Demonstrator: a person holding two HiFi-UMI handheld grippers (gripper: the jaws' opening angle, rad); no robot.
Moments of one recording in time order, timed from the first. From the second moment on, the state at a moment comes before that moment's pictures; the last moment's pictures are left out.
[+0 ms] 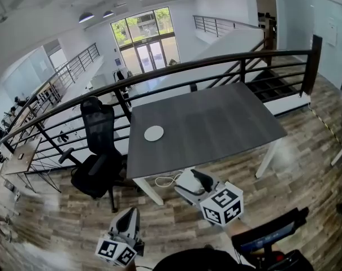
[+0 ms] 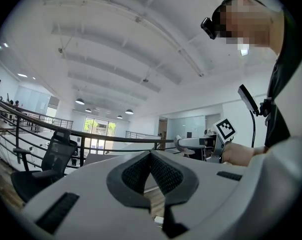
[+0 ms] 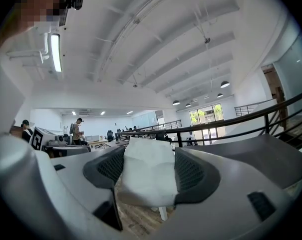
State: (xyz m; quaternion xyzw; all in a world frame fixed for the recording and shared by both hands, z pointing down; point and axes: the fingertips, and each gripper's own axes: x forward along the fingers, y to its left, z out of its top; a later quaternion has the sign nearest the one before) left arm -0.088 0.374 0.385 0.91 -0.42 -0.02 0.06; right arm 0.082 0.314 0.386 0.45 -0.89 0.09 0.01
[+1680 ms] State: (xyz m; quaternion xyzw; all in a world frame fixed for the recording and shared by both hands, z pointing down) left arm -0.110 0.171 0.391 0.92 -0.38 -0.02 0.07; right arm 0.064 0.125 0.388 0.49 -0.87 0.09 0.02
